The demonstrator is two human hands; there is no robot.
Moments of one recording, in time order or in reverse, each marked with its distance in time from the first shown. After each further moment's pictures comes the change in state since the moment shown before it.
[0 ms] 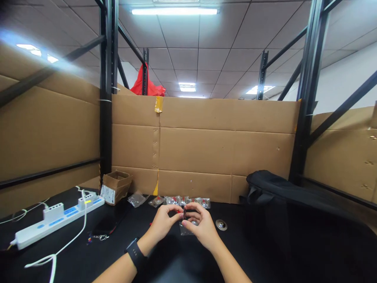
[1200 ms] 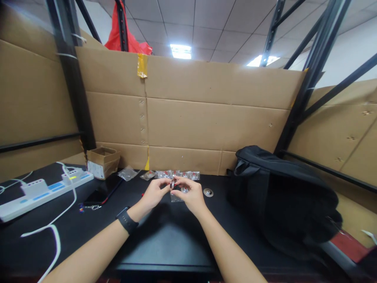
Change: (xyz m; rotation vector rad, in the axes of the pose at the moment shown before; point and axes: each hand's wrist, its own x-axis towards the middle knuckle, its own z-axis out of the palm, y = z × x) left_hand 0.000 -0.003 0.003 -0.191 -0.082 -0.035; right_hand 0.000 0.001 0.003 -0.209 0.147 -0.131
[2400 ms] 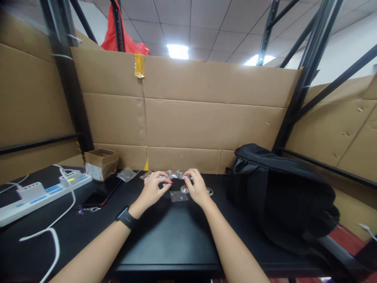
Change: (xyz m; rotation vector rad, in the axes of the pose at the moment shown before) left_hand -0.001 0.006 -0.016 0.749 0.106 0.119; right_hand 0.015 0.010 -0.030 -0.497 0.002 -0.174
